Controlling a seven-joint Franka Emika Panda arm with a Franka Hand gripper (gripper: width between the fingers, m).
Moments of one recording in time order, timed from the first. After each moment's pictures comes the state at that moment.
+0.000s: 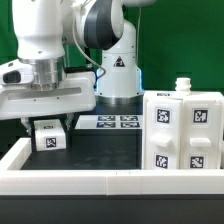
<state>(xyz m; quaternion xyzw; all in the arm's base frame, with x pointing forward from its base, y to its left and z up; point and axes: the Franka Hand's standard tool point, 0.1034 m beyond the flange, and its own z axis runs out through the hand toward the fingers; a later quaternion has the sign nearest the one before) 0.429 -0.176 0.016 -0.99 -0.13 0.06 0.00</state>
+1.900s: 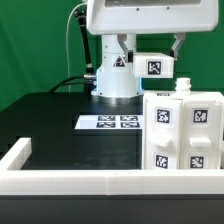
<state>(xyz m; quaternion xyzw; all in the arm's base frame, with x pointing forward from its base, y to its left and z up) 0.555 0.021 0.179 -1.00 0.00 0.06 0.01</state>
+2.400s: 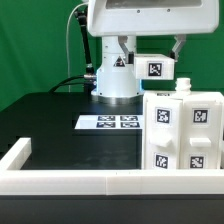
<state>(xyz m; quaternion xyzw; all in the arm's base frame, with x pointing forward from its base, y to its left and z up) 0.558 0.029 0.180 -1.00 0.00 0.06 0.01</state>
